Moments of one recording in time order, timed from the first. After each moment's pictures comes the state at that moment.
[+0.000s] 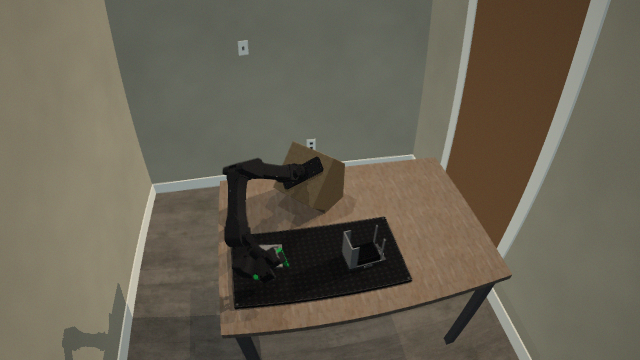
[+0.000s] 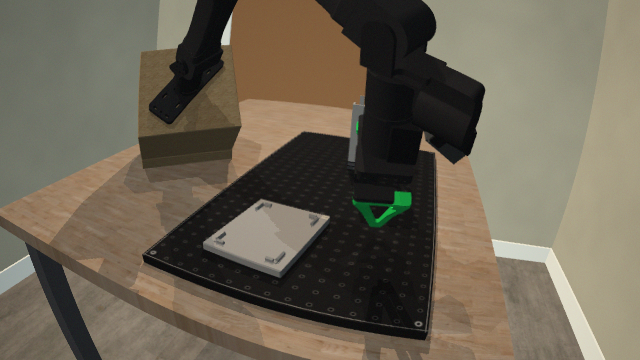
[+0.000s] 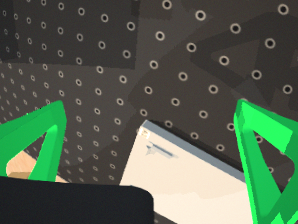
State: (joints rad) arm -0.28 1.67 1.76 -1.14 0.02 -0.59
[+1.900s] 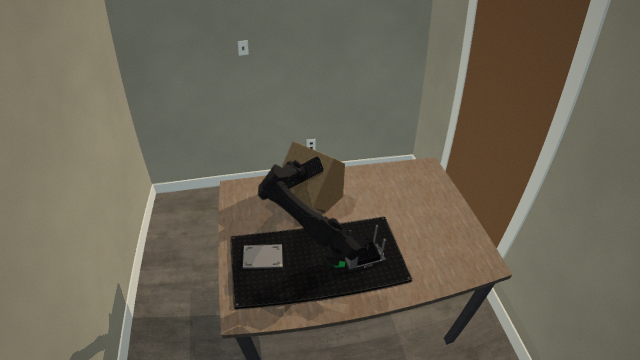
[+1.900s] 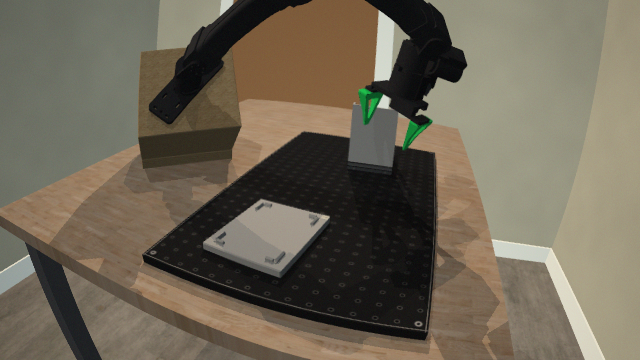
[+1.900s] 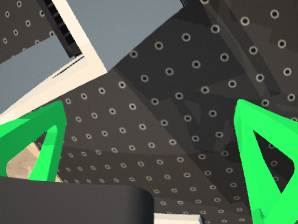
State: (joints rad) arm 0.45 2.00 1.70 -1.17 0.56 -0.71
